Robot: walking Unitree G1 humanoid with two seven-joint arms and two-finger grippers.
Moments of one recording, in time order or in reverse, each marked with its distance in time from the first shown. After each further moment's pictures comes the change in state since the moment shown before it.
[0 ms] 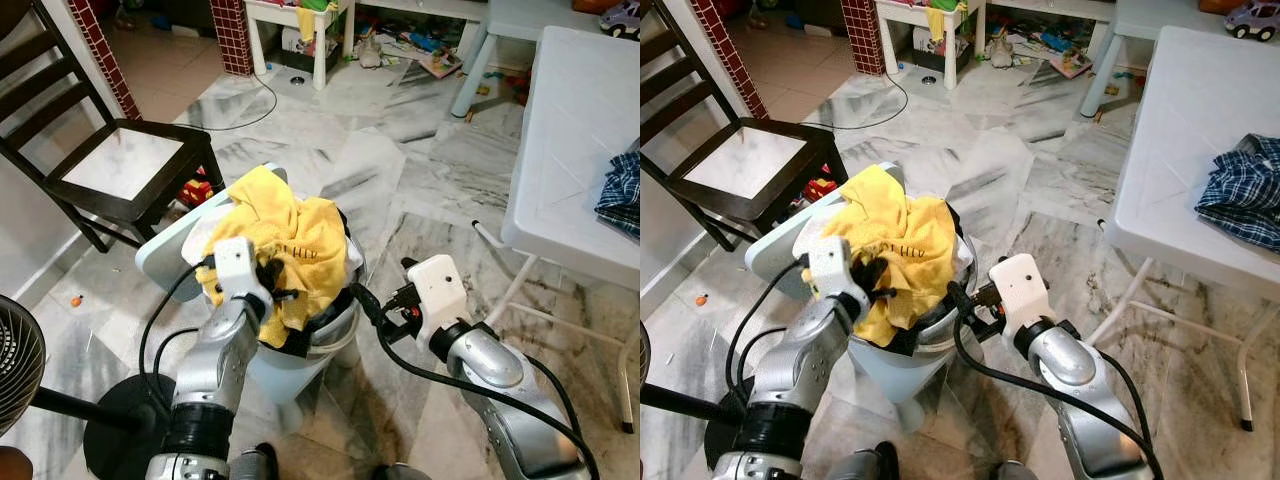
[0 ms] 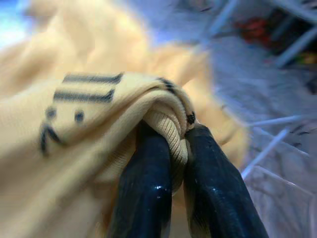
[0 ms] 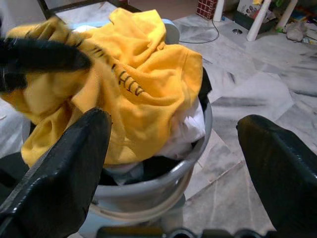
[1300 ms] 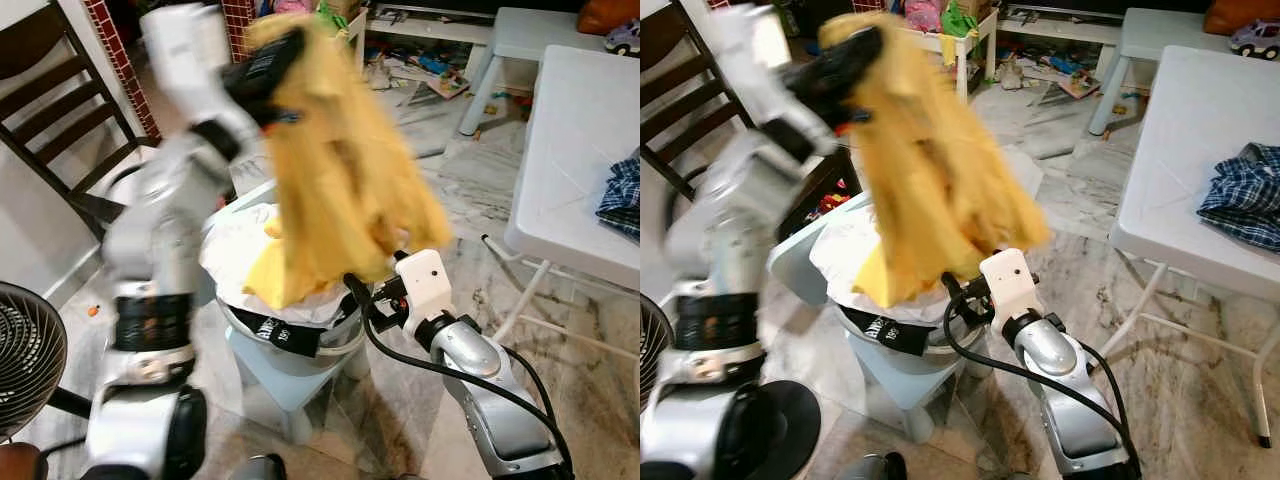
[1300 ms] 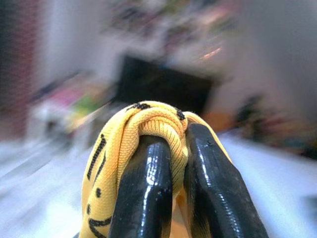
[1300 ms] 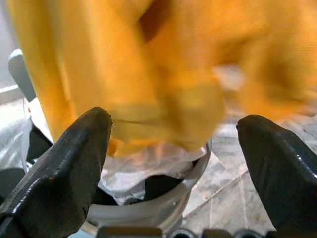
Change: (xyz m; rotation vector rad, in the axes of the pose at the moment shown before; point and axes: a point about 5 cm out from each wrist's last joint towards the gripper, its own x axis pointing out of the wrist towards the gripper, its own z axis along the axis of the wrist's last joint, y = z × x) left arm -0.028 0.025 0.152 0.027 -0.501 -0.185; right arm 0.011 0.001 -0.008 -0.014 -0.011 -0.042
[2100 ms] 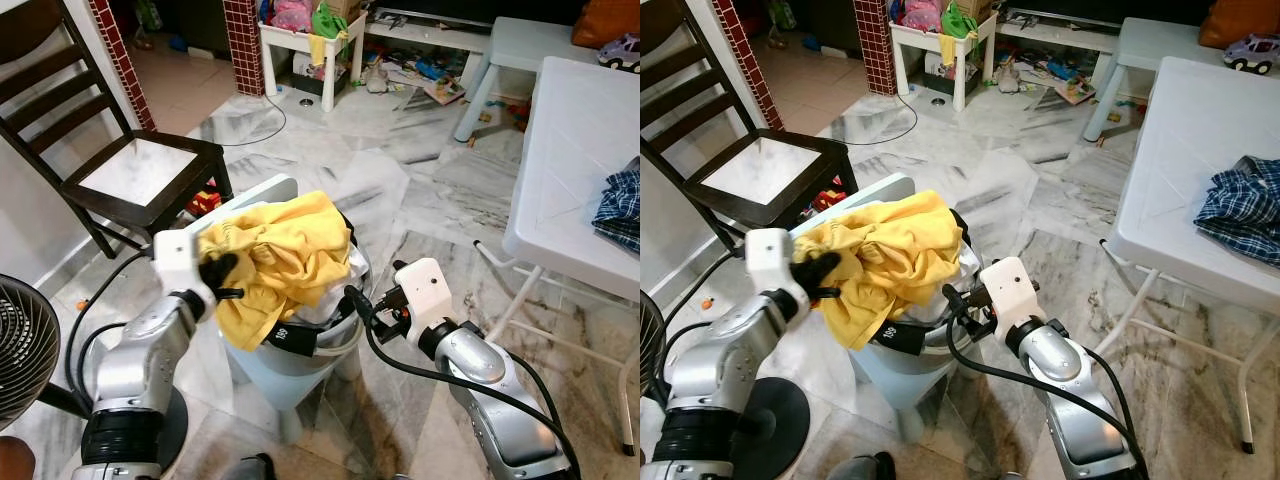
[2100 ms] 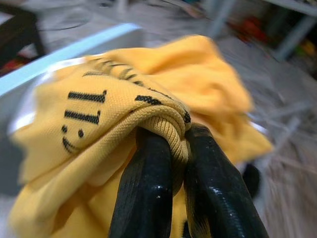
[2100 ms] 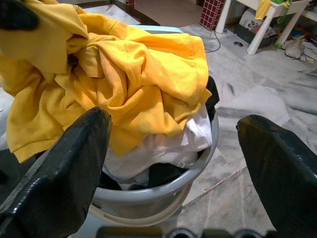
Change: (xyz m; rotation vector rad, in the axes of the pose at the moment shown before) left arm -0.080 0.016 -0.128 0.106 0.576 0.096; right arm -0.004 0.001 -0.006 -0.014 0.033 0.044
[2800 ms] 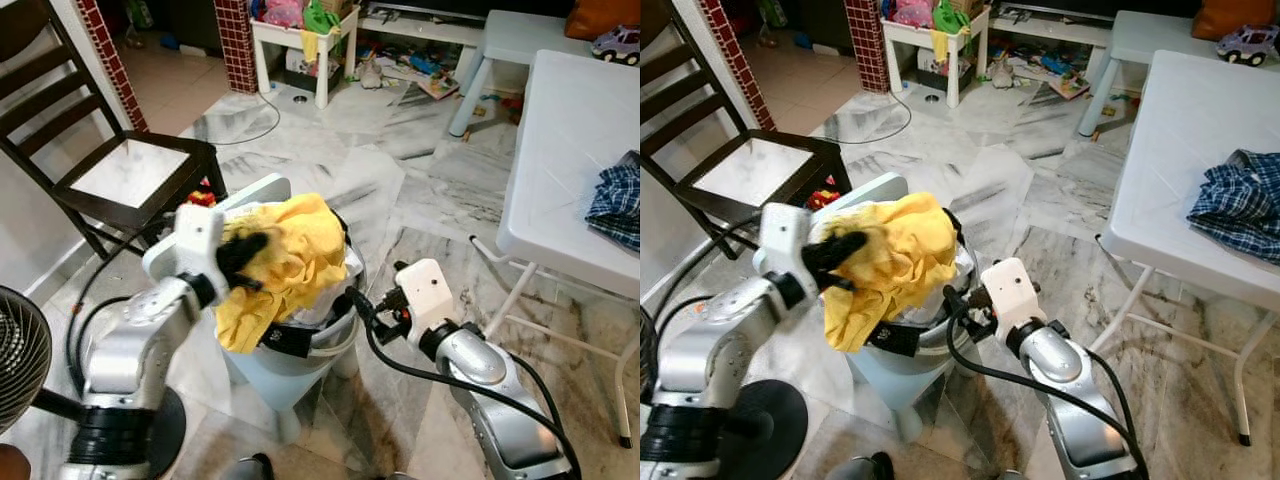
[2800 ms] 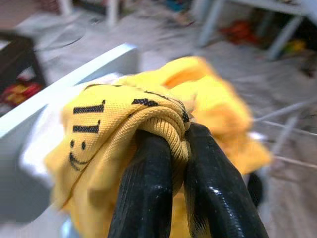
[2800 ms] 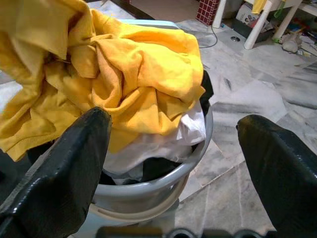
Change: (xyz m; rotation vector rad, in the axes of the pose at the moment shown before) left arm -0.015 0.031 0.013 0.012 -0.047 0.034; right arm -0.001 0.000 0.000 -0.003 0.005 -0.002
